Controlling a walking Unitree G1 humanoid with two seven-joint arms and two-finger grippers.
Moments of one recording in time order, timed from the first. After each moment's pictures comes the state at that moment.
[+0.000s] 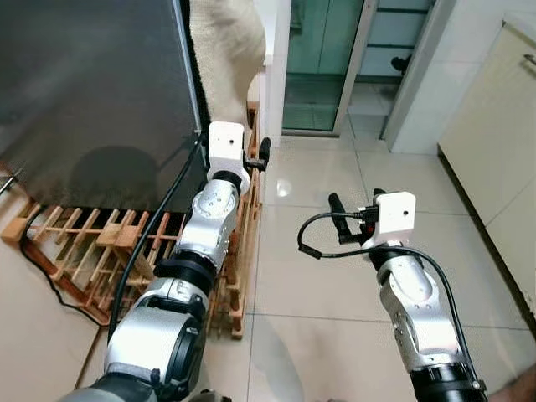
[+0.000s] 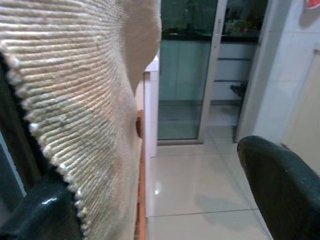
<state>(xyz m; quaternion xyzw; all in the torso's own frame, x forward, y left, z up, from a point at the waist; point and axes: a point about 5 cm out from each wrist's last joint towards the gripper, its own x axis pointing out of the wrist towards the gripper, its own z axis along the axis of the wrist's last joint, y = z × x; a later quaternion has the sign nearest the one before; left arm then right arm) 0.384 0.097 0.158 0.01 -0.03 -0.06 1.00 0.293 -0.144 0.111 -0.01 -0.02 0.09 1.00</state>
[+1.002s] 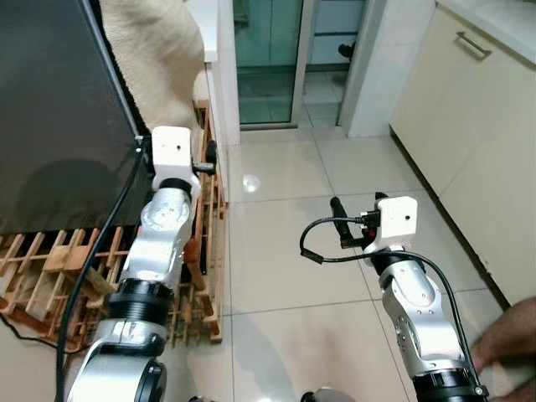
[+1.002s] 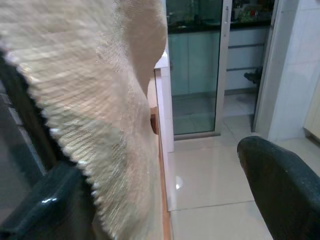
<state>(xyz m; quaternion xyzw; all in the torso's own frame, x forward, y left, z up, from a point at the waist) 0.345 0.173 0.168 0.06 -0.02 0.04 1.00 0.287 -0.150 0.103 -0.01 -0.01 0.08 1.00</state>
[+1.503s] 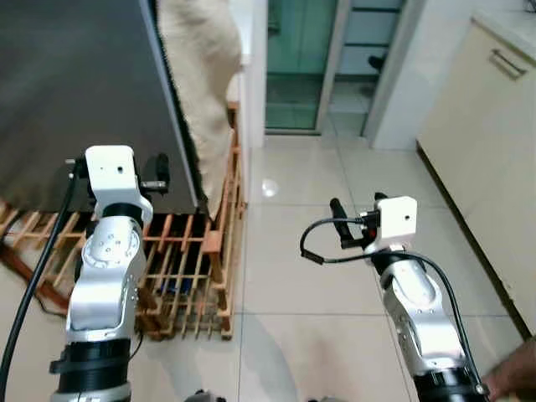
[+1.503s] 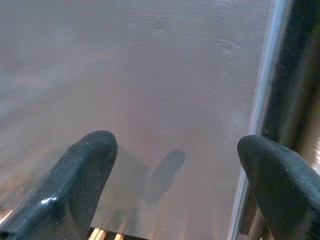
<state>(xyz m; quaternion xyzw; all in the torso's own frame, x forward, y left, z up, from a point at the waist) 0.309 0.199 0.173 0.04 -0.02 0.10 0.99 0.293 -0.145 0.104 -0.01 -0.01 0.10 1.00</state>
